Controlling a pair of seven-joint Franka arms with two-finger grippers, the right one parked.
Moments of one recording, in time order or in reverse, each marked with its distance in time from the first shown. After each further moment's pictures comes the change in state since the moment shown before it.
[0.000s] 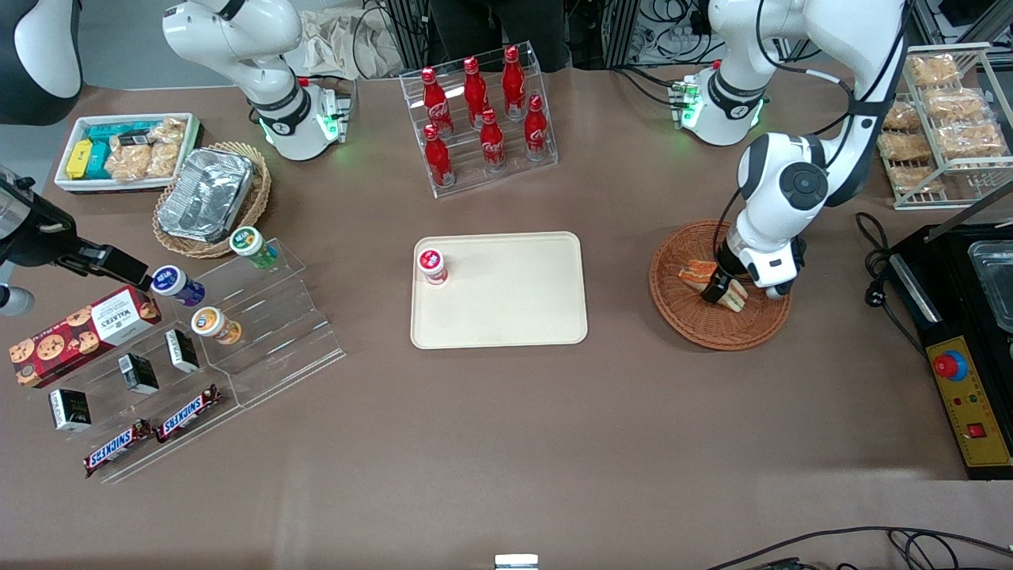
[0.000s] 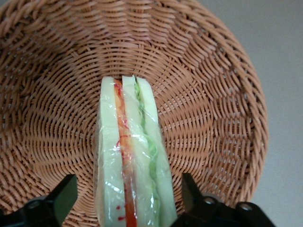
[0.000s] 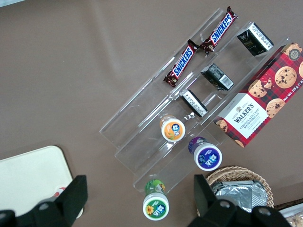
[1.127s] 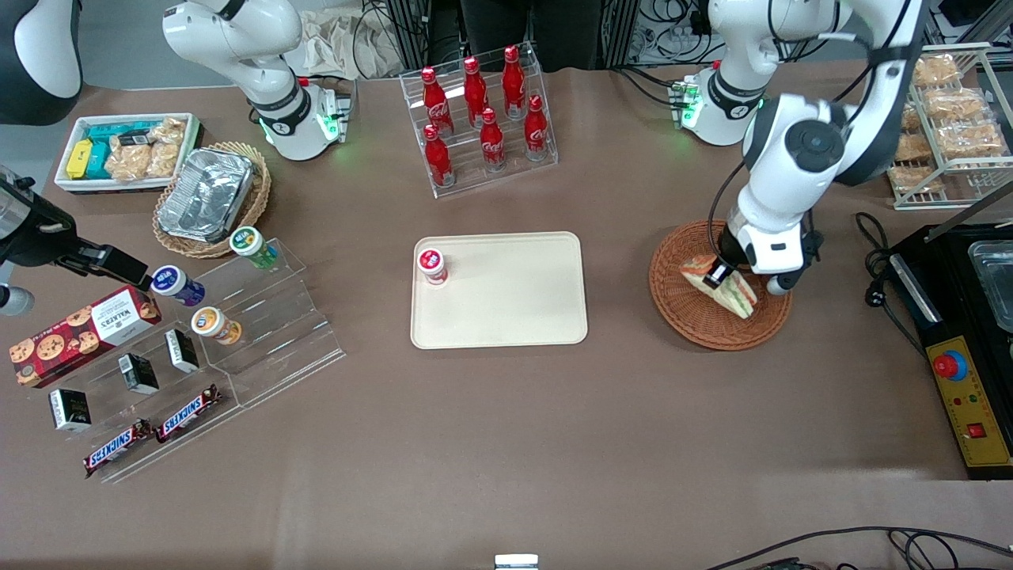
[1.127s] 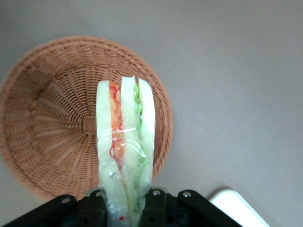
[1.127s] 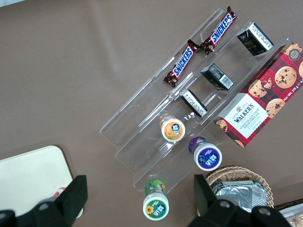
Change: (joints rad) arm -0.040 -0.177 -0.056 0.311 0.045 -0.450 0.106
